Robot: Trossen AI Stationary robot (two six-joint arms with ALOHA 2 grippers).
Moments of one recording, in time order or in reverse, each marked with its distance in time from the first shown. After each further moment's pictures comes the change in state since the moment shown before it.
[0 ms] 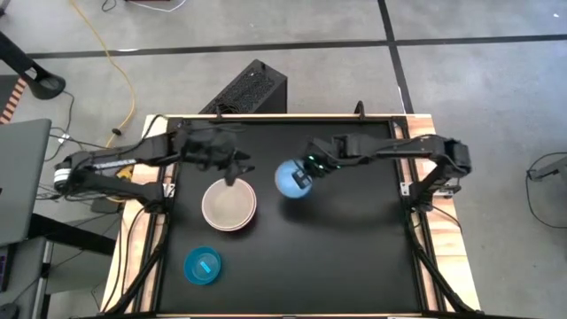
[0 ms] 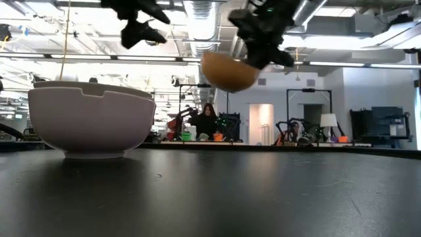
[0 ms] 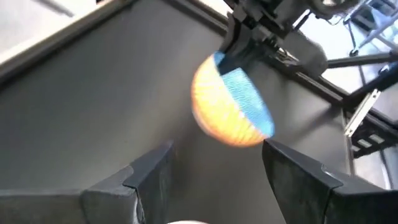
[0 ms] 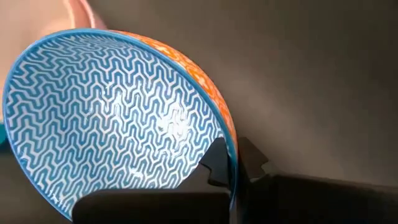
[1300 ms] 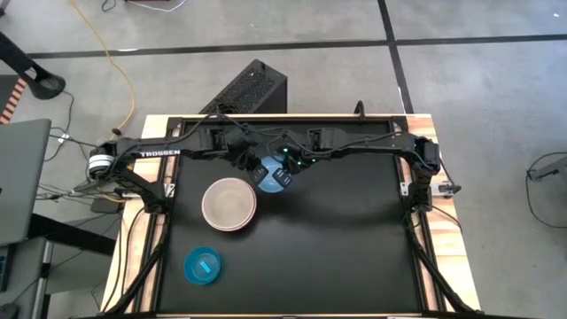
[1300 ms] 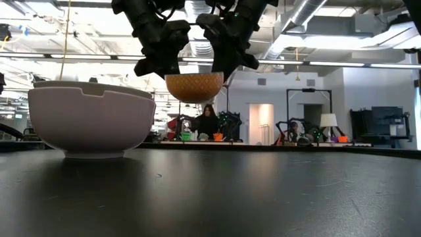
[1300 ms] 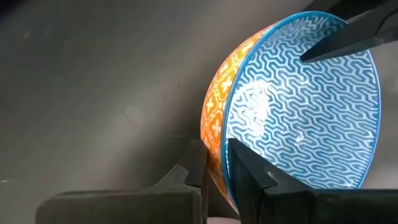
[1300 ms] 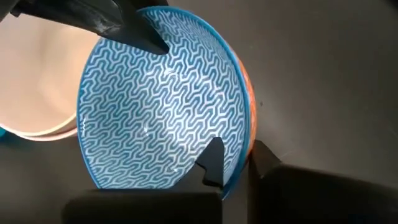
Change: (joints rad) left arm 0.011 0.390 0.185 -0.209 -0.078 -0.027; right arm -0.033 0.253 0.302 -0.068 -0.045 -0.217
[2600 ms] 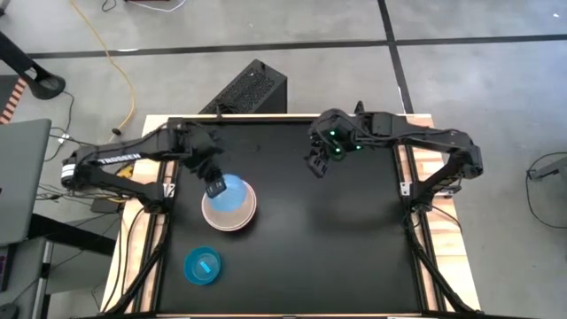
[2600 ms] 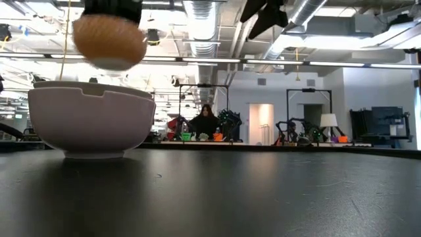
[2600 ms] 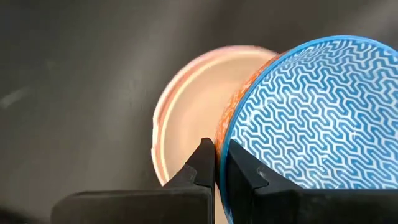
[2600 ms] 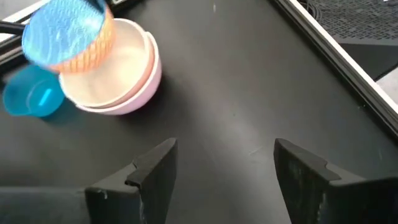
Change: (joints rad) left arm -0.035 -0.291 -0.013 -0.507 0.072 0.112; right arm -0.011 -0.357 -0.055 -0.111 0.006 -0.140
